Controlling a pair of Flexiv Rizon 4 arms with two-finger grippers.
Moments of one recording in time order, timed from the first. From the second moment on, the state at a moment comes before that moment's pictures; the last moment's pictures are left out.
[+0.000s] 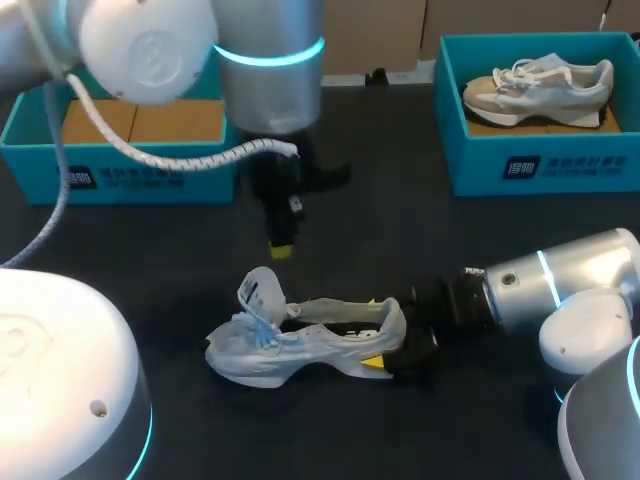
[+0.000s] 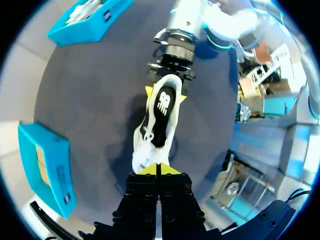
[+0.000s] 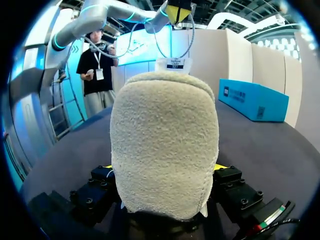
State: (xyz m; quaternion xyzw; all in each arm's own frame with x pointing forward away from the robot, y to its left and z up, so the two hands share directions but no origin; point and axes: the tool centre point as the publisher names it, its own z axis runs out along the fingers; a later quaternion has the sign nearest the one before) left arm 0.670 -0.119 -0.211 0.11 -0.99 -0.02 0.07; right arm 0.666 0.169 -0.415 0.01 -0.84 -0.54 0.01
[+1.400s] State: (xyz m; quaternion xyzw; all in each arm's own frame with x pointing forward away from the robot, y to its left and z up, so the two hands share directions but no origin) left arm 0.658 -0.170 -0.313 -0.08 -0.99 0.04 0.07; right arm 0.666 0.169 -0.415 0.01 -0.84 -0.54 0.01
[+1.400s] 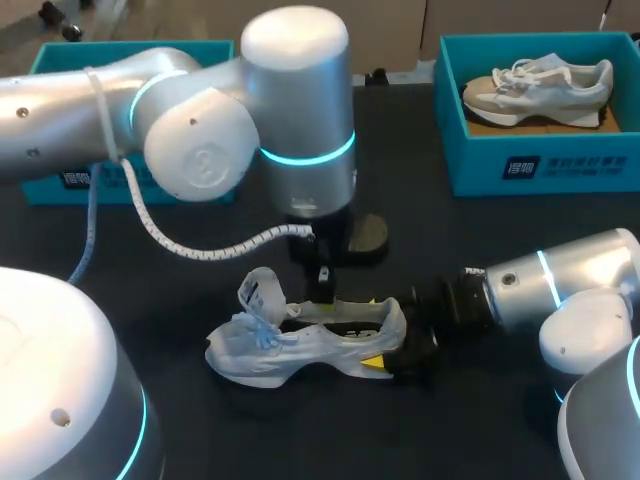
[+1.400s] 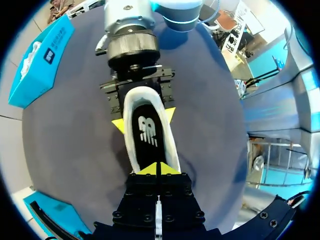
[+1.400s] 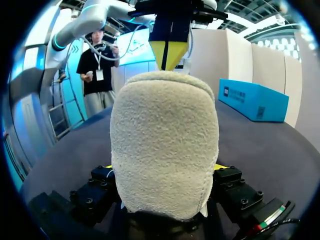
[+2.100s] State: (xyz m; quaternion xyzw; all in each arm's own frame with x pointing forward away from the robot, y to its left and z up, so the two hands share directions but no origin) left arm 0.657 -0.193 -0.364 -0.10 -0.99 0.05 0.05; right arm 0.666 0.169 -0.415 0.01 -0.84 -0.54 0.01
